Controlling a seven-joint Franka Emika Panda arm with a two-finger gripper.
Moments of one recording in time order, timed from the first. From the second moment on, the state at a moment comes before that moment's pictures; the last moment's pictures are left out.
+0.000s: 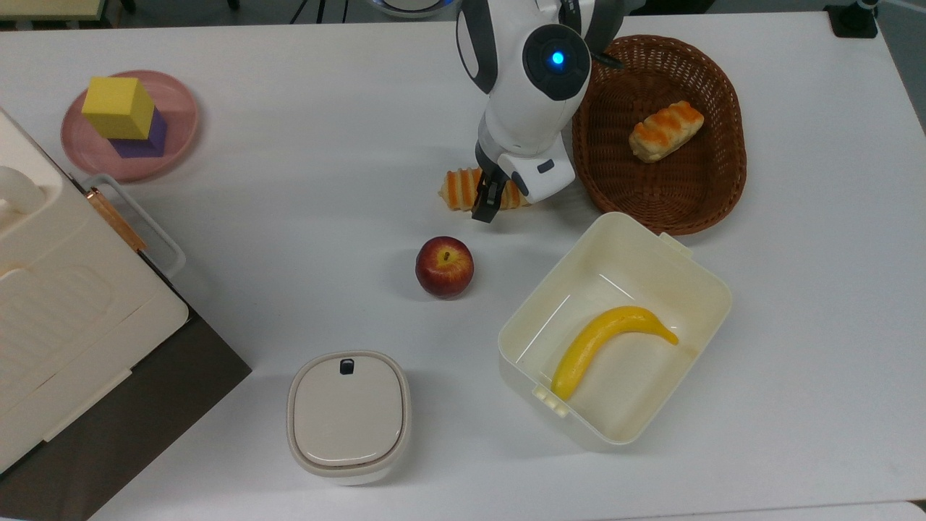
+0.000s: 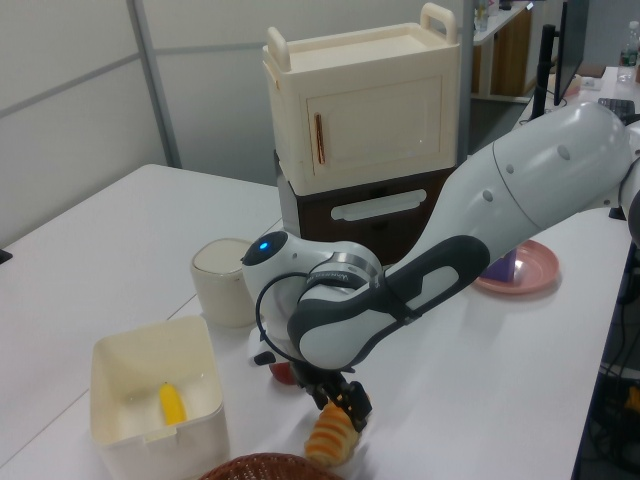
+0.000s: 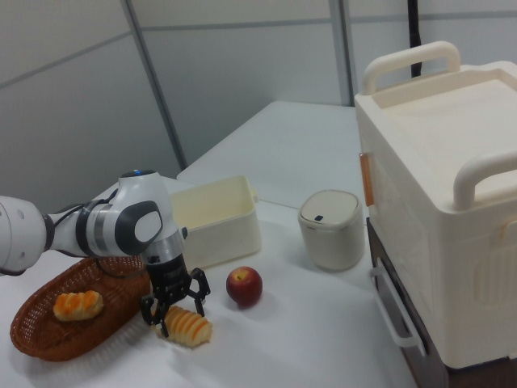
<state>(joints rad) 0.23 0.37 0.06 -1.85 -0.14 2.00 -1.02</state>
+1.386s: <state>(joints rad) 0.19 0.23 0.05 -1.81 -0.14 1.90 -0.90</state>
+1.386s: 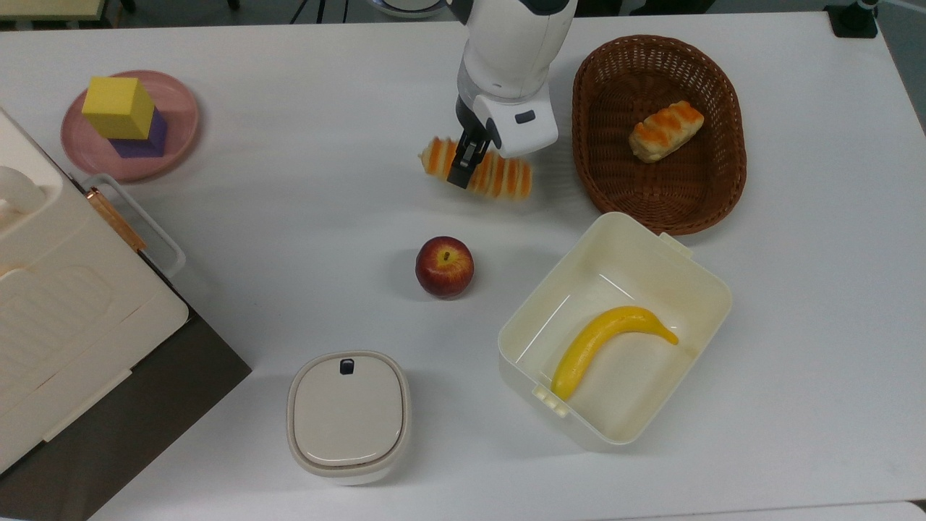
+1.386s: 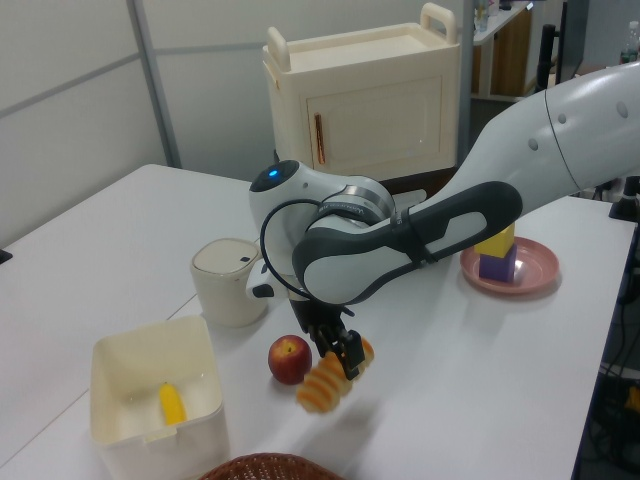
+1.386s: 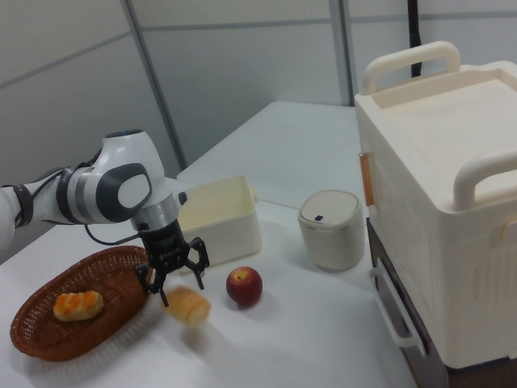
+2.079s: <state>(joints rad) -0.02 0.17 0.04 -1.80 -0.14 1.90 -0.70</state>
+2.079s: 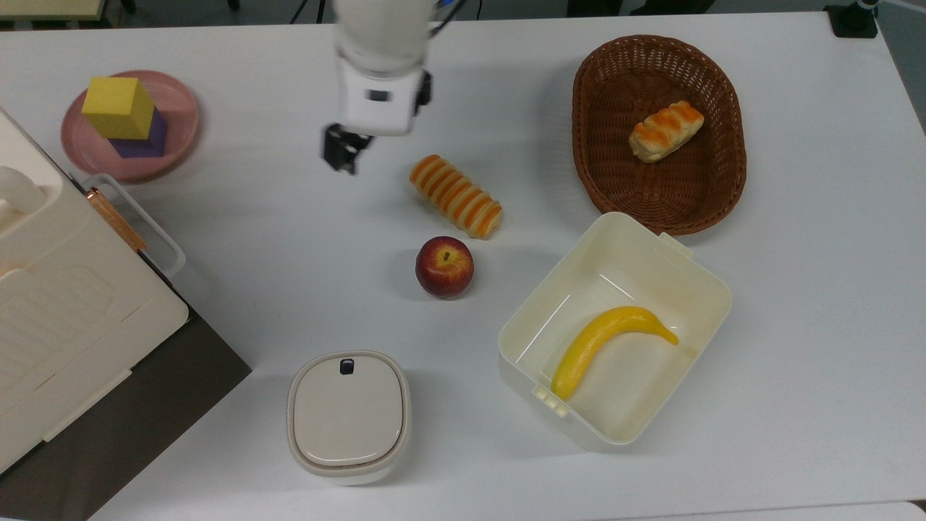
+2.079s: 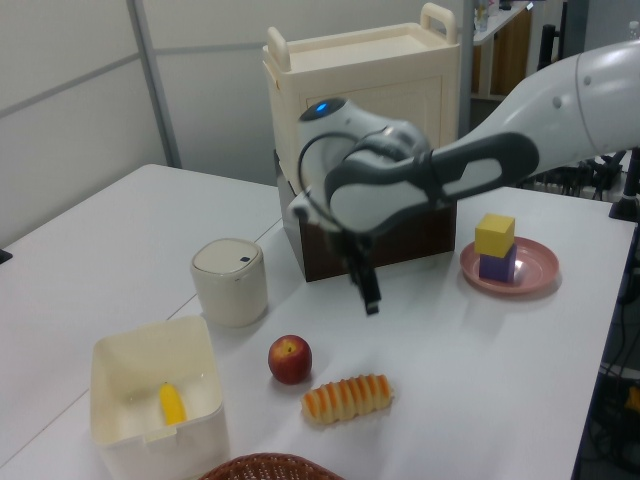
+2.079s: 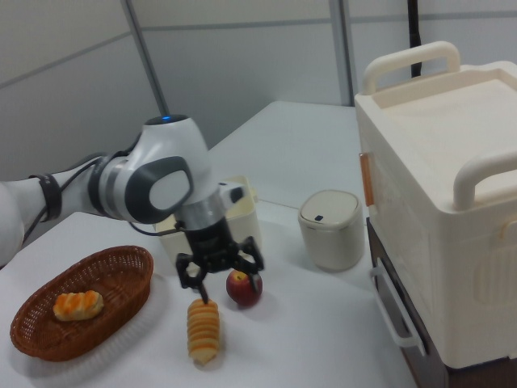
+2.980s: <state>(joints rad) -0.35 0.08 0.03 -1.74 -0.14 1.73 -0.50</state>
